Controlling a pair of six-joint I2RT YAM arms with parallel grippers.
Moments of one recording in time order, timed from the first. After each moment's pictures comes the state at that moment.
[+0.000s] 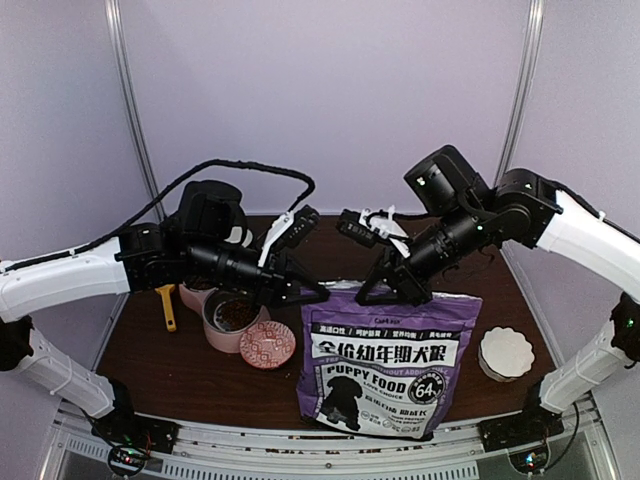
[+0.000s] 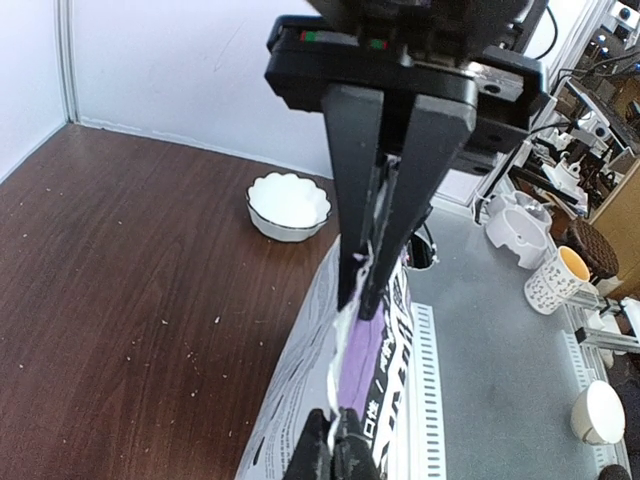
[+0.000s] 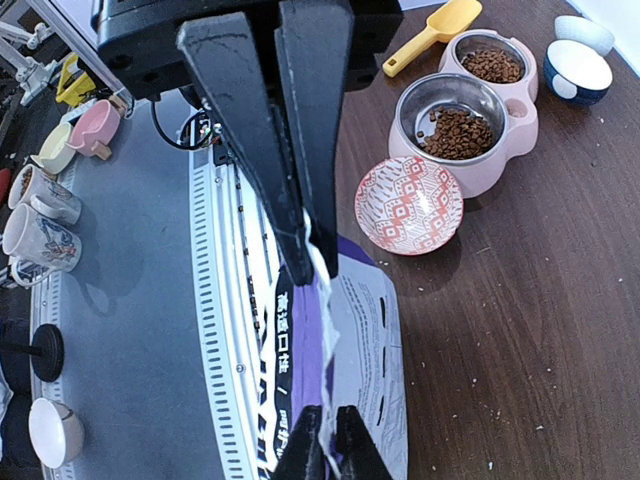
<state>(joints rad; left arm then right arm) -1.00 1.33 1.18 -0.27 0.58 -0.06 1.00 1.43 1.58 -0.98 -0.41 -0.11</state>
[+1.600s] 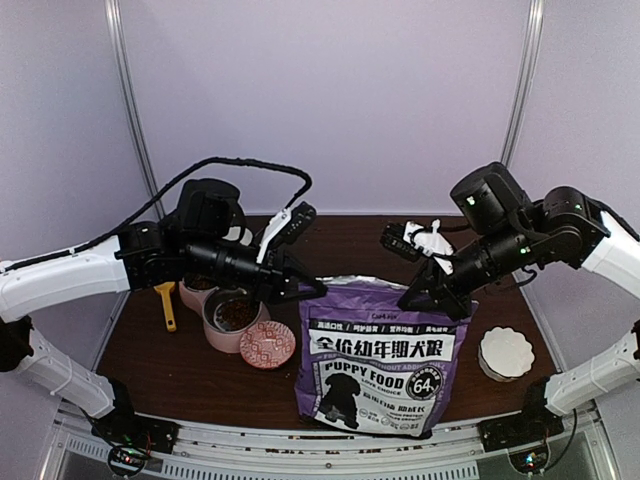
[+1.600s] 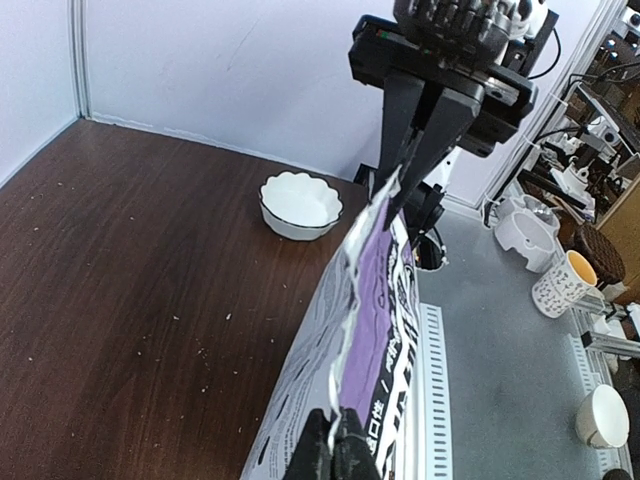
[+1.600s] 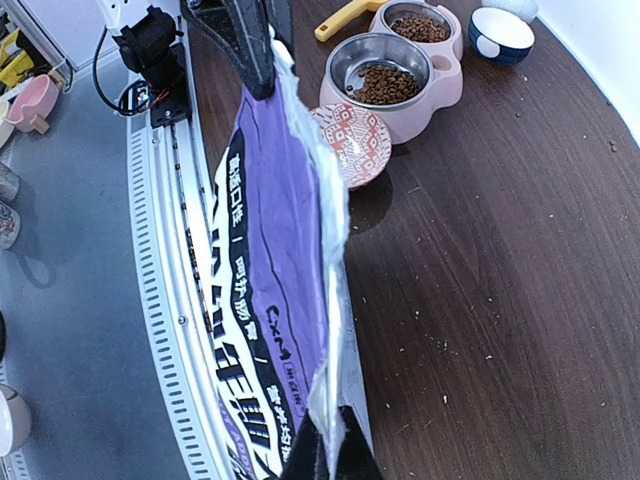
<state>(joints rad) -0.97 1.33 1.18 -0.27 0.57 -0.06 1.01 1.21 1.42 -1.04 -0.19 -0.12</state>
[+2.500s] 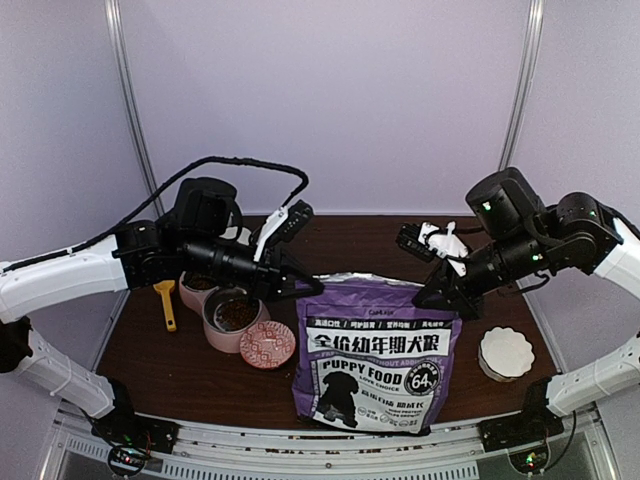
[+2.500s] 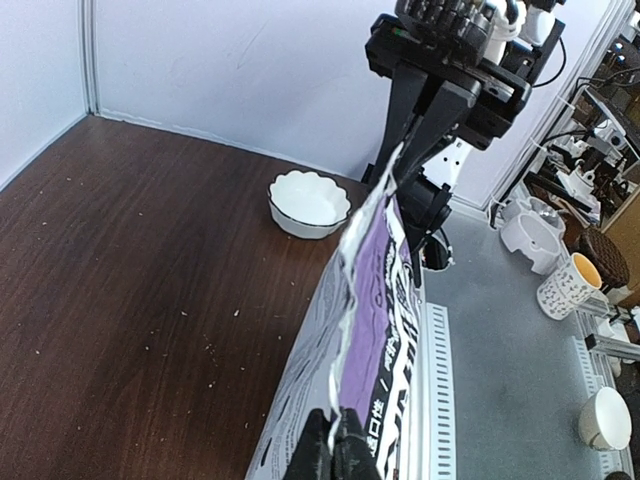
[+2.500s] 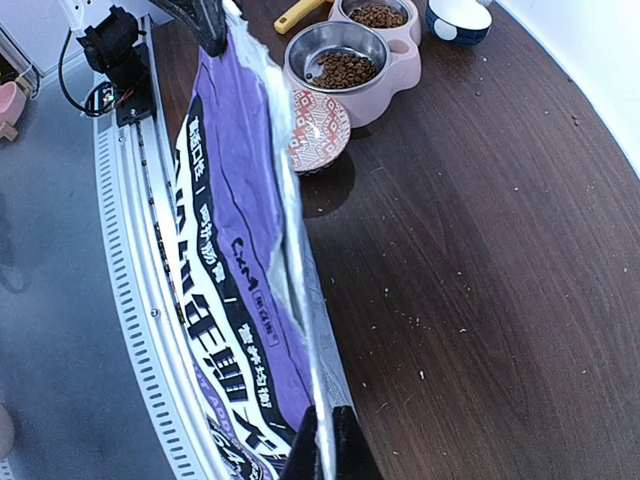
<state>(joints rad) -0.96 1.32 1.18 -0.29 0.56 -0.06 1.00 1.14 1.37 -1.06 -0.10 -0.10</state>
